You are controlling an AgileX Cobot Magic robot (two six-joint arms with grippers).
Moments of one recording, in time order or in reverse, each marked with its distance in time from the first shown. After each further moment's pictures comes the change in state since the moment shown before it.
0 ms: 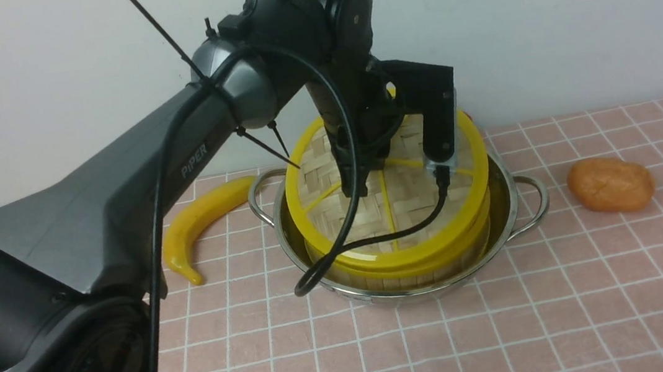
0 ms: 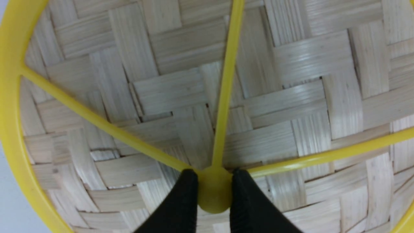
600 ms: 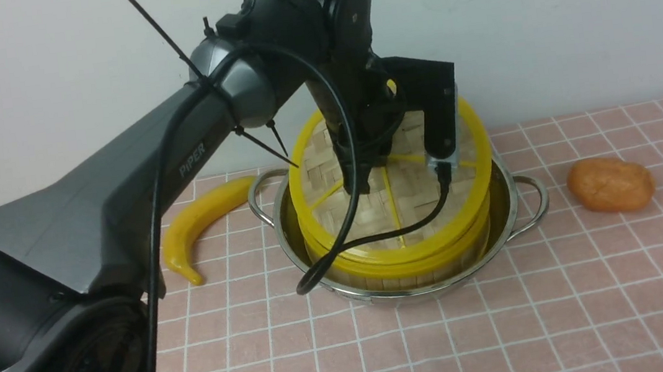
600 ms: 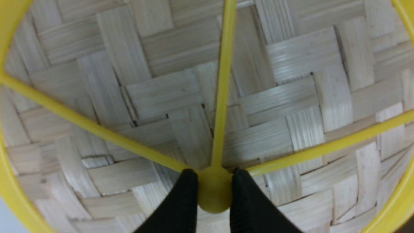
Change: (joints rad) right arm 0.000 0.000 0.000 0.000 0.000 0.013; left arm 0.000 -0.008 0.000 0.001 0.000 -0.010
